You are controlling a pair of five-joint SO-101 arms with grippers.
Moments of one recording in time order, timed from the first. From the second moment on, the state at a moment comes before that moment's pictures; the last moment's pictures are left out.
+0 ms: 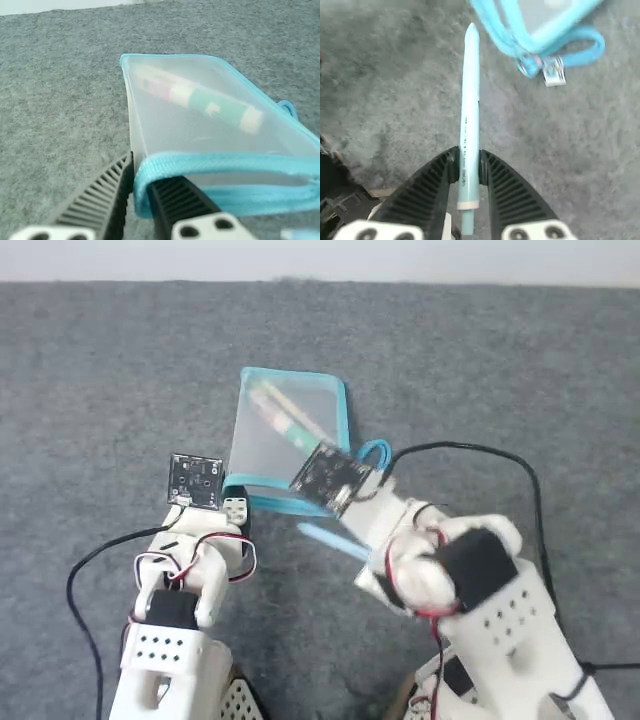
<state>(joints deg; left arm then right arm) -0.4 -73.9 88.5 31.5 3.3 -39.6 -46.2 22.6 100.4 21.6</state>
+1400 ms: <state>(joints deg) -0.7 -73.9 88.5 31.0 3.3 -34.9 -27.5 17.0 81.7 10.2</state>
